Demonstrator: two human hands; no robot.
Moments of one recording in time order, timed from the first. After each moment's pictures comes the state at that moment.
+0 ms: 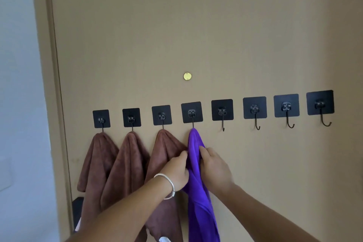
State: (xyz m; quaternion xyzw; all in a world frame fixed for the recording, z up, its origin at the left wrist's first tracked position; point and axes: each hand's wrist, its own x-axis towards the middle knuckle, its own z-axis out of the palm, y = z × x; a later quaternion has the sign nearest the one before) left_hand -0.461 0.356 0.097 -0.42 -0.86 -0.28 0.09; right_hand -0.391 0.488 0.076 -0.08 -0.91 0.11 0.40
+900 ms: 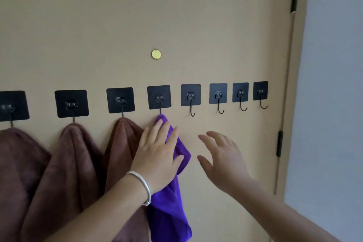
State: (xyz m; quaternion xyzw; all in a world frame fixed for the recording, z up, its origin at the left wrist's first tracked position) left_hand -0.453 0.351 0.108 -0.56 -0.74 -0.14 0.34; right_hand -0.294 0.465 0.091 -0.28 -0.88 -0.07 0.37
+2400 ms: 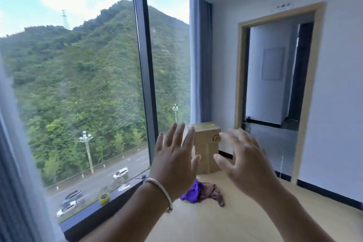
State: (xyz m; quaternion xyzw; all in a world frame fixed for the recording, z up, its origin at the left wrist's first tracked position) left_hand 0.333 -0.016 0.065 -0.93 0.14 -0.34 -0.06; right_hand 0.332 -0.204 0.064 -0.91 -0.13 -0.33 0.22
